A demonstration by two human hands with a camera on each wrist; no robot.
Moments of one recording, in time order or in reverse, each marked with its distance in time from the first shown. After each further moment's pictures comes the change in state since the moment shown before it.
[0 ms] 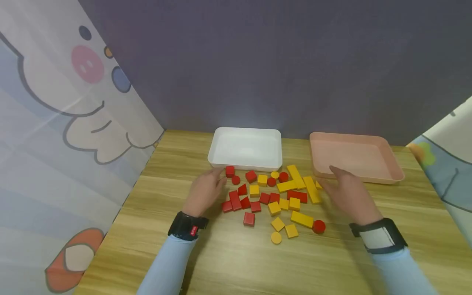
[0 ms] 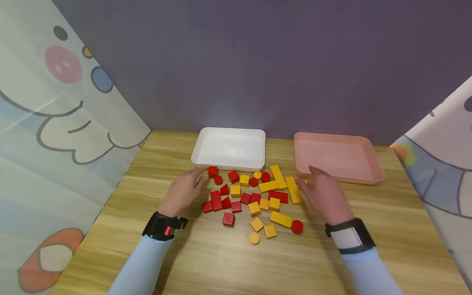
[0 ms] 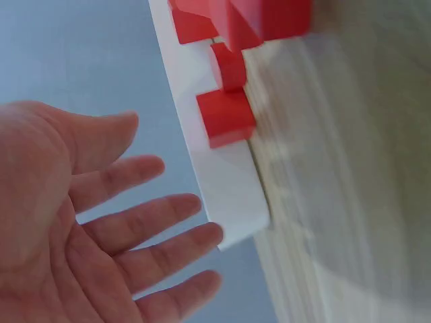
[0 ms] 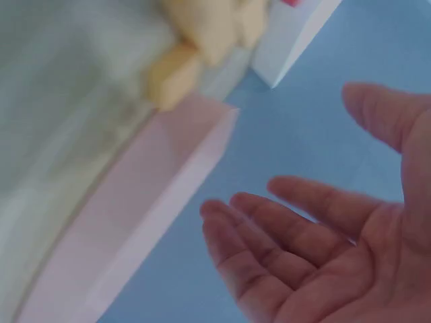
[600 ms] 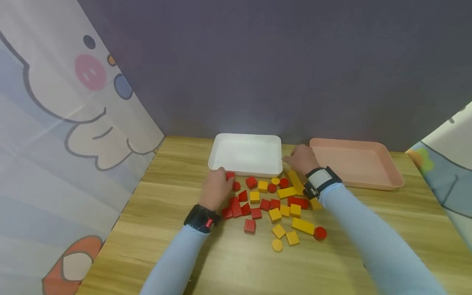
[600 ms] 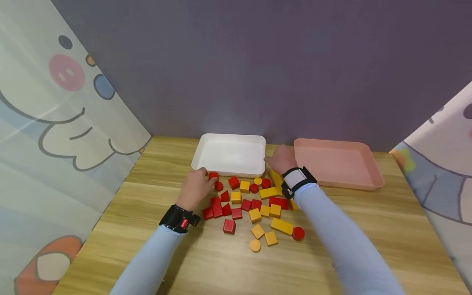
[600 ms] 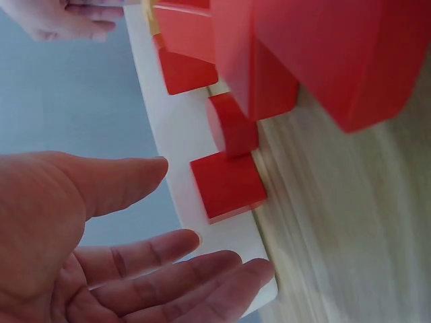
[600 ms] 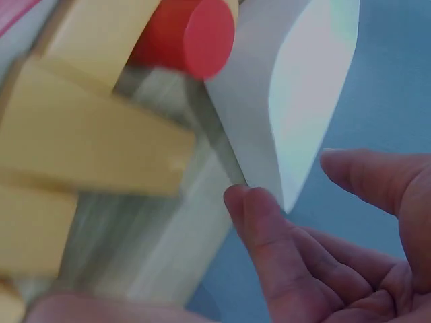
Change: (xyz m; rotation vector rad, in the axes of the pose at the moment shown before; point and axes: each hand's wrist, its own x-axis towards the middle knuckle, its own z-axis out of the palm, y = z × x) left_hand 0.031 0.026 0.016 -0.121 -0.011 -0.246; right_hand 0.124 -0.069 0.029 0.179 -0.127 0.158
